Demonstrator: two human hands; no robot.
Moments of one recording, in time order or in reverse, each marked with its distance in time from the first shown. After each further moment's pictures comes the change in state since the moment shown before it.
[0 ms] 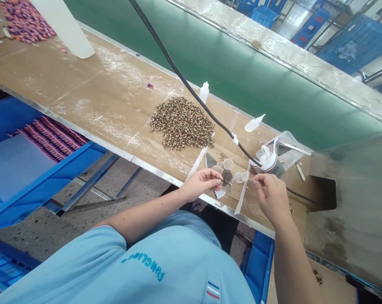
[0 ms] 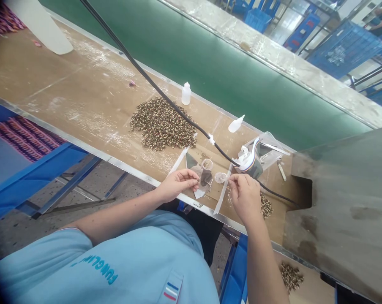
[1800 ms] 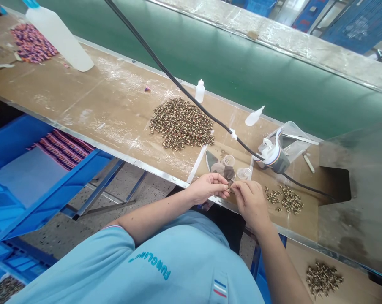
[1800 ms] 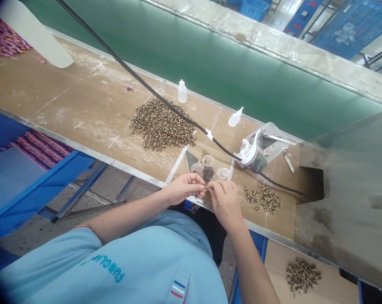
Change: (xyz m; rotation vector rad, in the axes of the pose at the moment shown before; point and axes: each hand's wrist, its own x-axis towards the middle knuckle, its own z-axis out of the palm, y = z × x) left_hand -0.001 -0.007 0.012 -0.109 -0.064 -0.233; right_hand -0.023 -0.047 0.024 0.129 0.027 -0.121
